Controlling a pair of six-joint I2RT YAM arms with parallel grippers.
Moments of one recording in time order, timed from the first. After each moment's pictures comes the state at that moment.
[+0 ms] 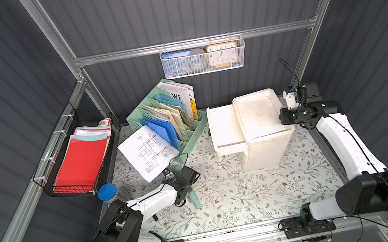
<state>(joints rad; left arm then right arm) -0.62 1.44 0.63 -0.48 -0.42 -1.08 -0.05 1.41 1.45 -0.90 -0.08 0.06</state>
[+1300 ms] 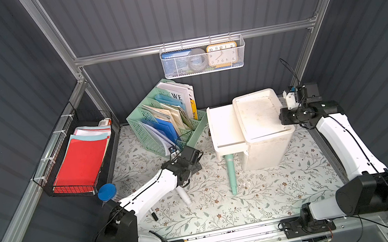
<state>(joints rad) -0.62 1.44 0.98 -0.60 -0.39 -0.91 -0.05 1.41 1.45 -0.90 -0.08 0.06</state>
